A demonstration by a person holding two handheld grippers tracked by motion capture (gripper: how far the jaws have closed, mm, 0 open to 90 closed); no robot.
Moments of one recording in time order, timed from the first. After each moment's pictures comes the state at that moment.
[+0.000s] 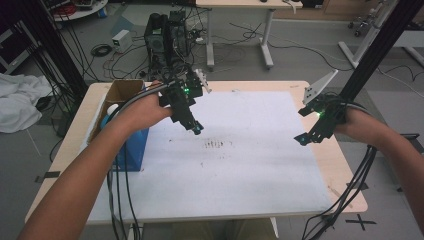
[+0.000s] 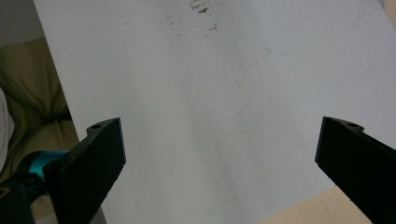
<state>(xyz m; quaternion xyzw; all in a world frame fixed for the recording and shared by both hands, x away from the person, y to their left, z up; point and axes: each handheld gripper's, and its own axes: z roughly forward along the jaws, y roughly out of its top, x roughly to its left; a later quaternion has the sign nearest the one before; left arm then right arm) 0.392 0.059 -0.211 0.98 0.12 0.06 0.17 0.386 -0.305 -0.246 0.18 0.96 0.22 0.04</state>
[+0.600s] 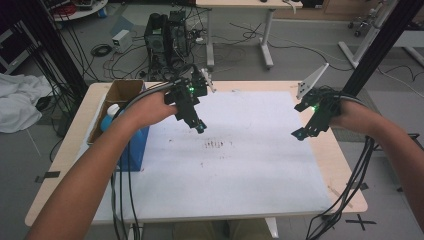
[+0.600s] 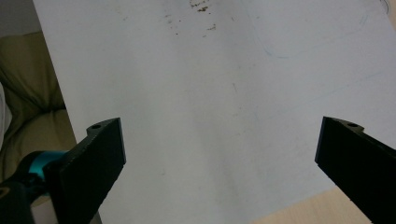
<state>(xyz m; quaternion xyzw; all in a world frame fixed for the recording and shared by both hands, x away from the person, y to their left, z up) 0.400 0.051 -0.213 0.98 0.11 0.05 0.16 0.401 -0.293 -0.242 0.16 0.96 0.21 0.04</state>
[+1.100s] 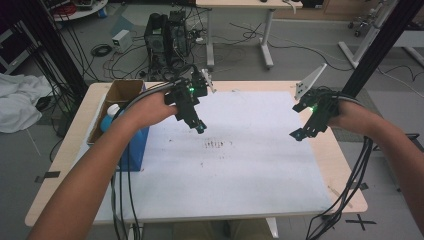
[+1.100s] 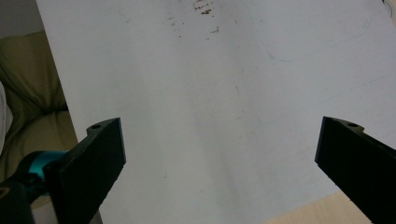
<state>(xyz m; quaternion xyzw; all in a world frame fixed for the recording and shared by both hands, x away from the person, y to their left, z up) 0.401 0.052 -0.213 0.98 0.11 0.05 0.15 0.399 -0.289 -0.242 0.16 0.96 0.21 0.04</state>
